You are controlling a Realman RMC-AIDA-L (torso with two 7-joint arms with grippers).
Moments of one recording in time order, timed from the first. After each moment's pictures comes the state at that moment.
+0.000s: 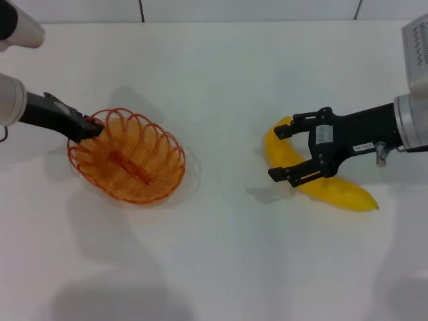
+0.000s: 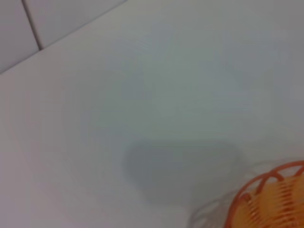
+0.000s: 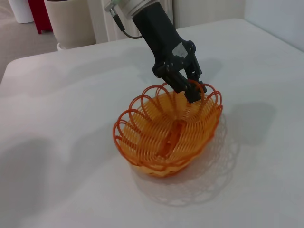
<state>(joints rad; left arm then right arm) -0.84 -2.01 0.82 0.65 2.59 1.14 -1.87 0.59 2.04 -0.86 -0.78 -2.18 -1.53 1.42</state>
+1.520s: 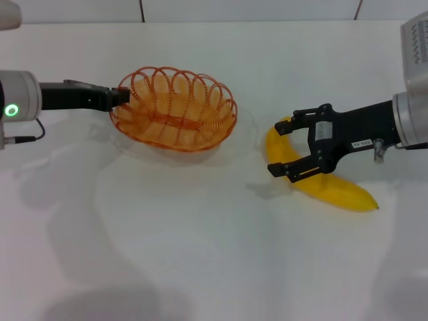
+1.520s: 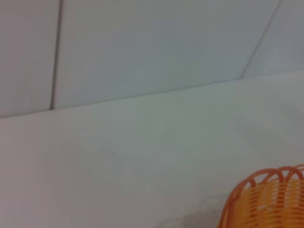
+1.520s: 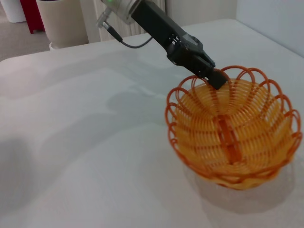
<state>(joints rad) -0.76 -2.03 0.81 0.58 2.16 1.06 -1.88 0.60 2.04 -0.86 -0.77 -2.18 -1.51 1.42</state>
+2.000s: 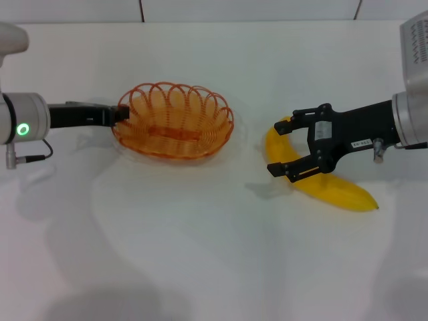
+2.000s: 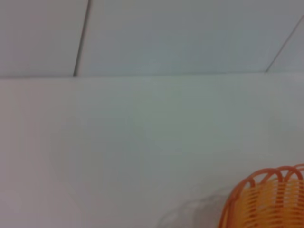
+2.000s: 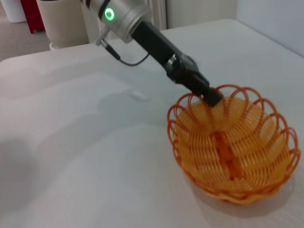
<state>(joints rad) -0.76 -2.03 0.81 0.46 2.13 0.95 -1.88 0.60 2.04 -0.86 -0.77 -2.18 -1.51 1.42</state>
